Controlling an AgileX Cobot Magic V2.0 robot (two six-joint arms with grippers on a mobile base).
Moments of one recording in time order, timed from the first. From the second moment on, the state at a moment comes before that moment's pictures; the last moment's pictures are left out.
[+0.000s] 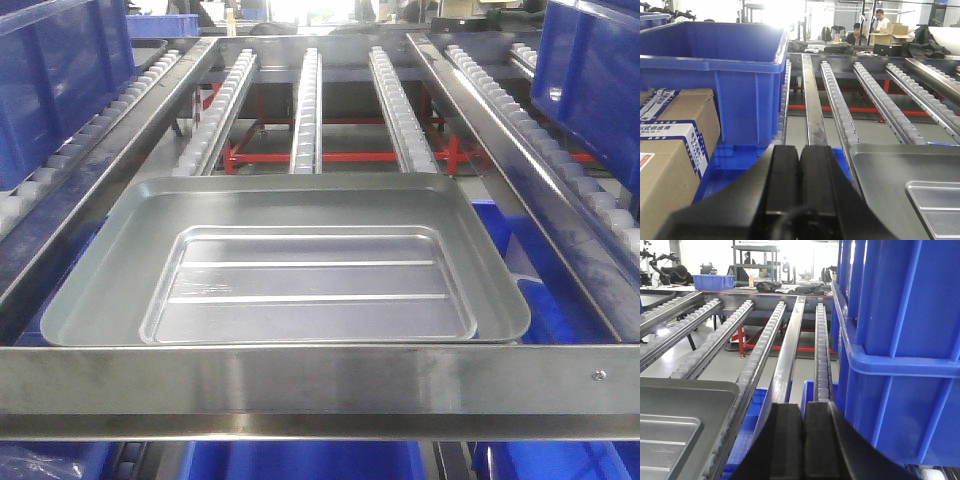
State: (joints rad) left arm -0.09 -0.01 0.03 -0.05 -0.08 0.06; right arm 0.00 -0.01 0.03 -0.09 -0.06 0.09
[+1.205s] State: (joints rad) left arm -0.09 0.74 -0.54 -0.19 0.79 0.06; right arm 0.21 0.65 -0.46 -0.04 0.58 0.14
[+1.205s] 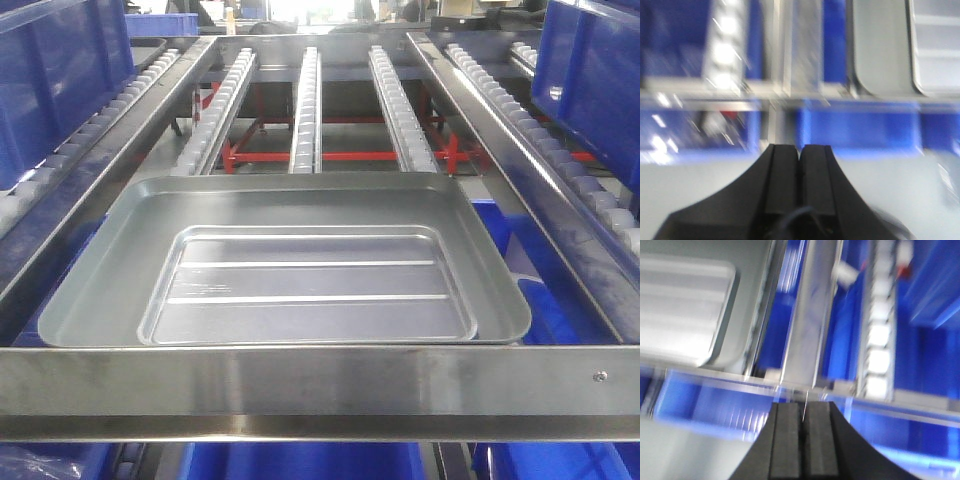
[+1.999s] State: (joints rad) left arm -0.31 1.29 -0.74 -0.35 0.54 -0.12; right arm 0.28 1.29 -0.74 0.00 0.57 0.36
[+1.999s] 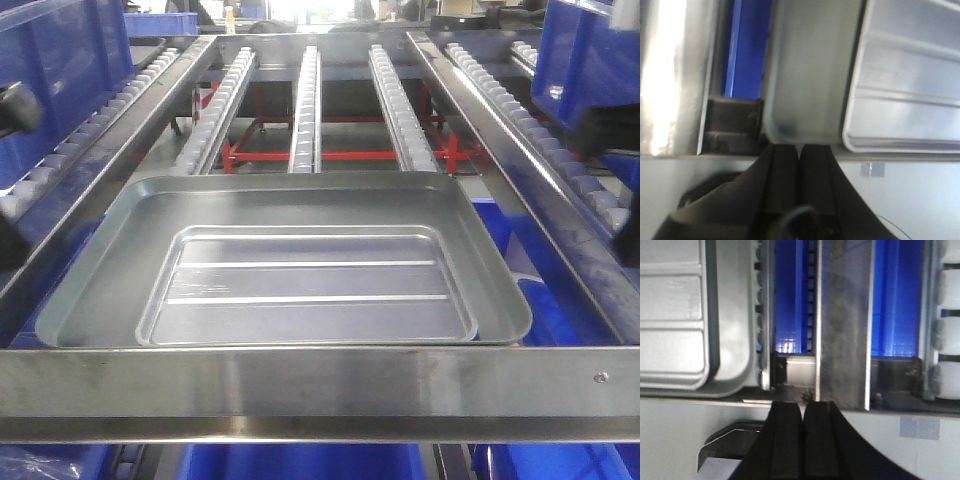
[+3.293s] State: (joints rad) left arm -0.65 1.68 -1.19 0.29 0.74 -0.81; right arm 0.56 1.68 -1.11 -0.23 0.69 0.71
